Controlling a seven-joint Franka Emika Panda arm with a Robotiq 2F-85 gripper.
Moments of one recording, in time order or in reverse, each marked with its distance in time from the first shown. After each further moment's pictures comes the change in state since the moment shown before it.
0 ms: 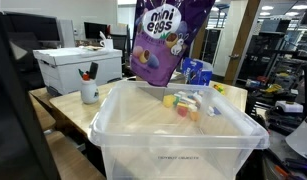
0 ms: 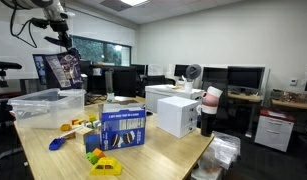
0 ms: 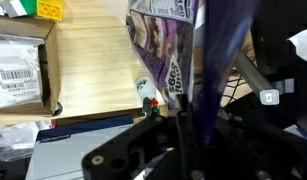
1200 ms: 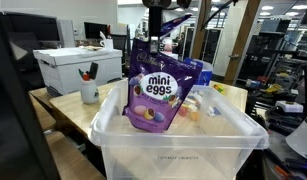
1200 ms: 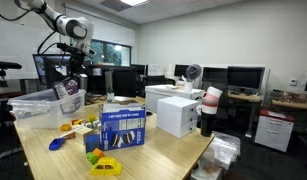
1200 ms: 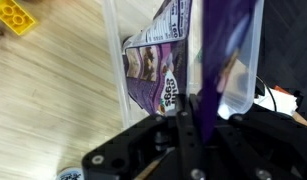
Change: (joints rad) arm -0.050 0.414 -0.063 0.227 0.285 -0.339 -0.835
